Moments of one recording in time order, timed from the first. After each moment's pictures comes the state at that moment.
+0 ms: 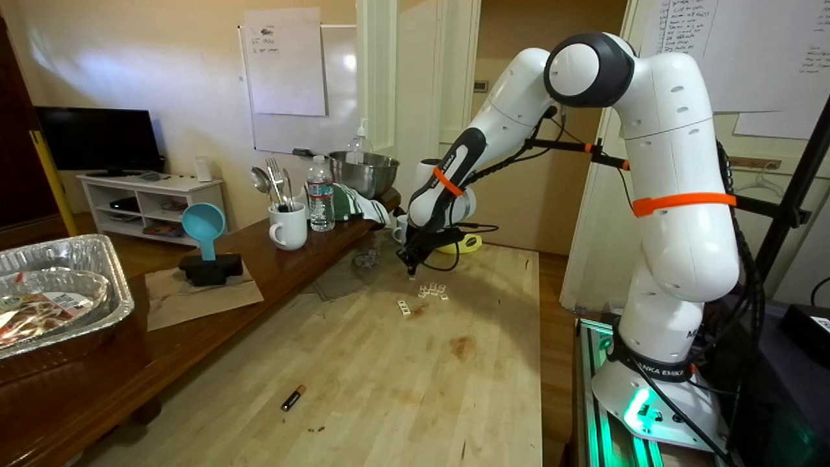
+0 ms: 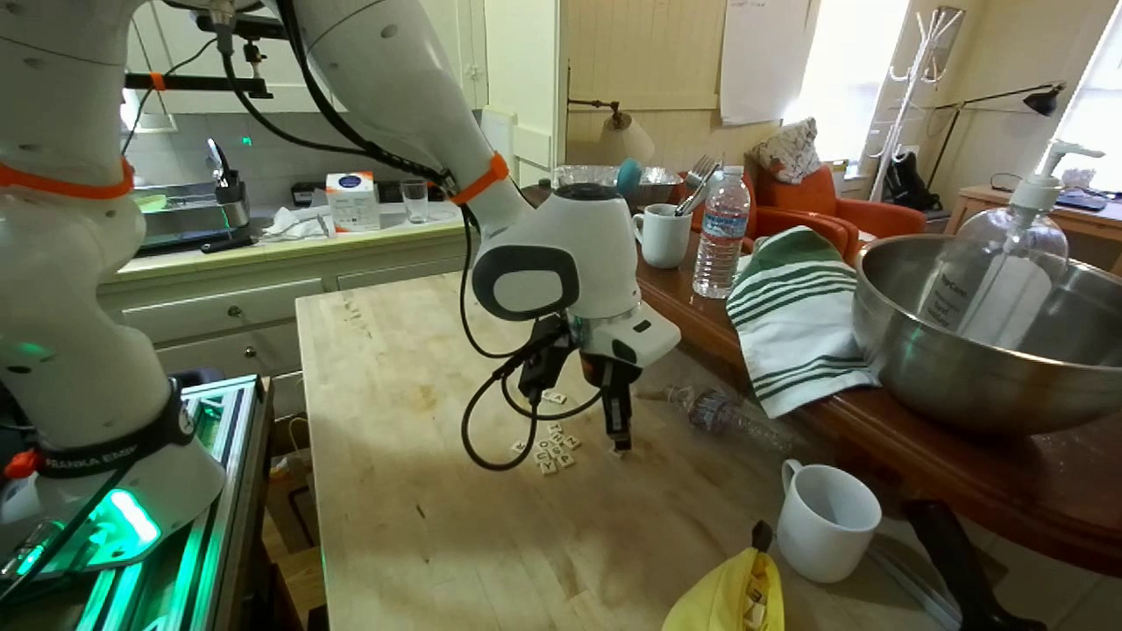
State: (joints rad) arm -0.15 0.38 -0.16 -2.24 0.08 2.81 0.12
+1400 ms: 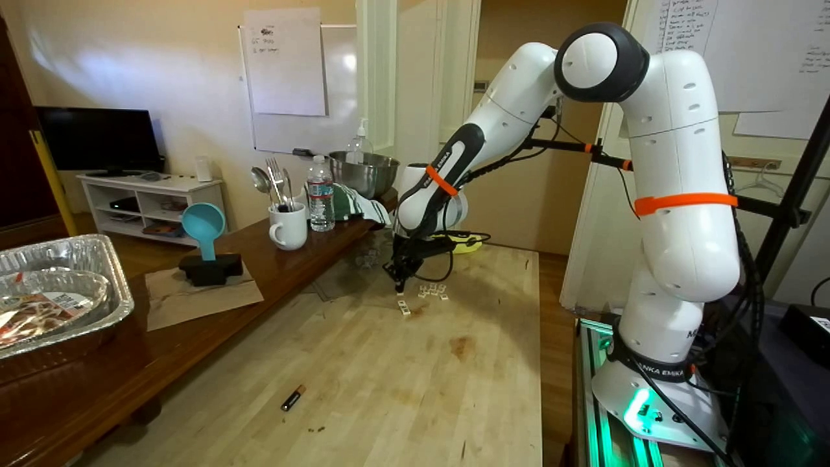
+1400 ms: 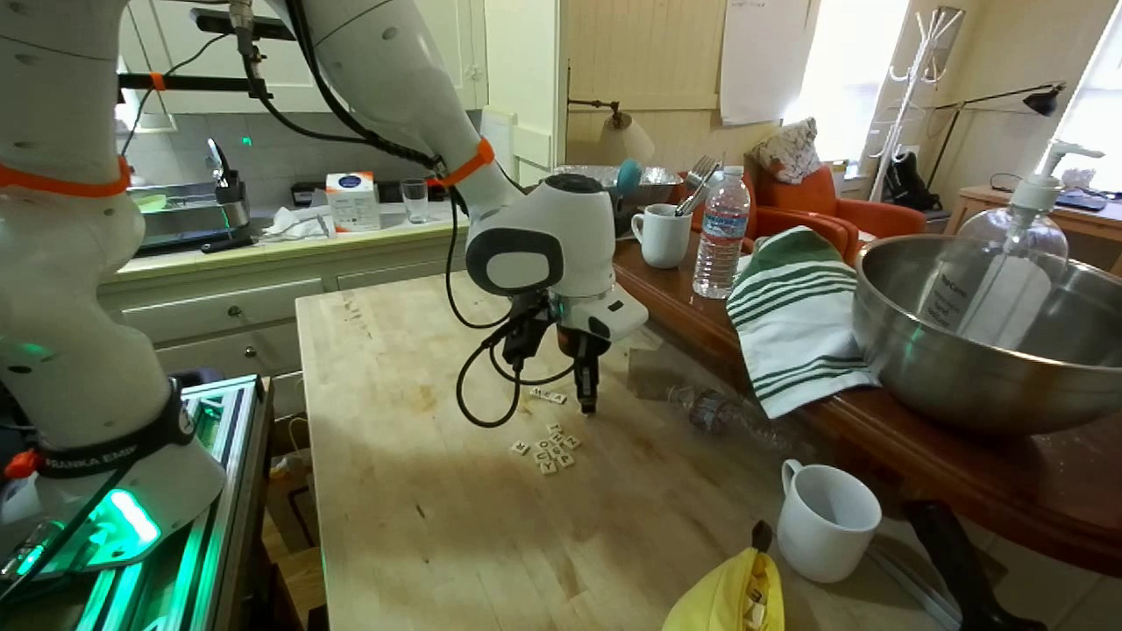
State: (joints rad) arm -0.14 0.34 -0.04 -2.27 0.14 2.74 0.12
